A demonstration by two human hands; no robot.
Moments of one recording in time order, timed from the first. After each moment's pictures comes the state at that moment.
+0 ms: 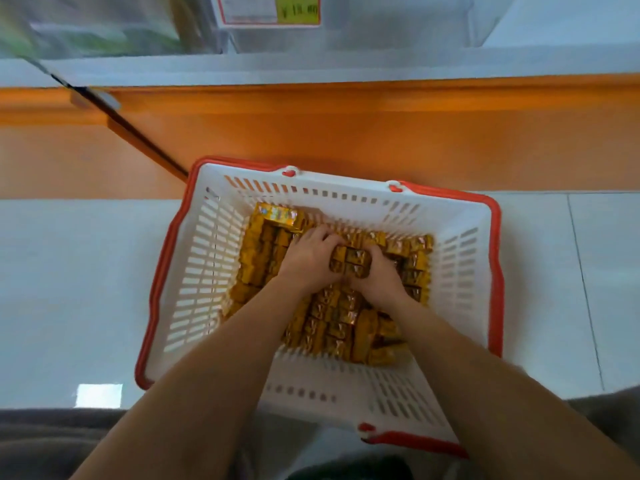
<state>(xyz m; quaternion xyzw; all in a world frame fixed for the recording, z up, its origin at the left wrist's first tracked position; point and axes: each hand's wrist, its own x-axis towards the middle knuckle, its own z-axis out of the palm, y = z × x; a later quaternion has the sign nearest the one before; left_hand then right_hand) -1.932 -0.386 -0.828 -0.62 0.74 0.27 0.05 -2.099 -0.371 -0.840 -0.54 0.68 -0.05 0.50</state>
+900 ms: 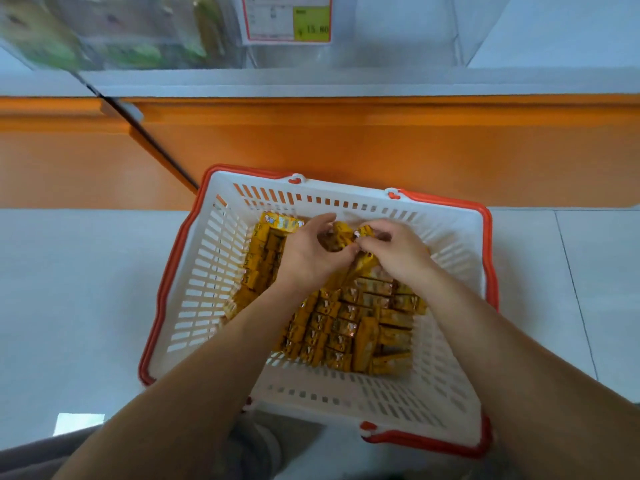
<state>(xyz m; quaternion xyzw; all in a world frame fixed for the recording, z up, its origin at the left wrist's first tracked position) -1.934 -0.378 -0.765 -0.68 0.55 0.39 -0.28 -2.108 -0.407 -0.745 -0.56 0.63 -0.17 0.51</state>
